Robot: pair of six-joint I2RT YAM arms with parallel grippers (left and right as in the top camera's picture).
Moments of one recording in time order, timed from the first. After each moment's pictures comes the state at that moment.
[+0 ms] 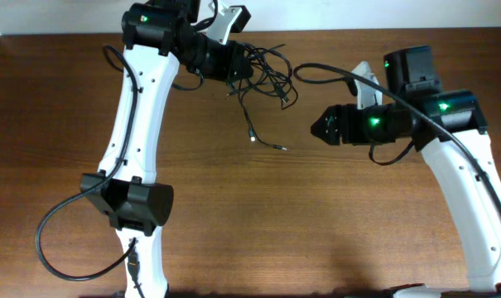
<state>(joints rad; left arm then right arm) -0.23 2.17 2.50 -1.46 0.64 0.06 0.17 1.52 1.56 -1.15 -0.52 0.15</state>
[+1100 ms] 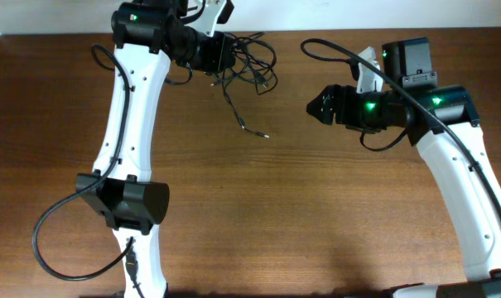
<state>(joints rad) -0.19 2.17 2.50 -1.39 0.48 0.05 0.17 1.56 1.56 -0.99 -0.51 0.36</state>
